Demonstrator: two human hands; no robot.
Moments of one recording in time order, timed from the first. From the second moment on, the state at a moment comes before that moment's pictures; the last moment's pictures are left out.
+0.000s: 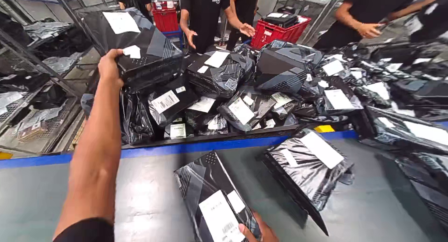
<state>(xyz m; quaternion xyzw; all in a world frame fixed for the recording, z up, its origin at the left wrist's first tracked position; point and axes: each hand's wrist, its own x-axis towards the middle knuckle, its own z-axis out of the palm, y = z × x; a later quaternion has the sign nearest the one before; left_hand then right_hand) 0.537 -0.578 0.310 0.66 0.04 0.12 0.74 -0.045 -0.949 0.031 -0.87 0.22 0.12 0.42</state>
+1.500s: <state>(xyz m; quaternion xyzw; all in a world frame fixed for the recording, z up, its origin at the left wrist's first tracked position) -0.064 -0.492 0.017 0.83 0.30 0.16 0.44 0.004 -0.900 0.052 -0.90 0.18 -0.03 0.39</state>
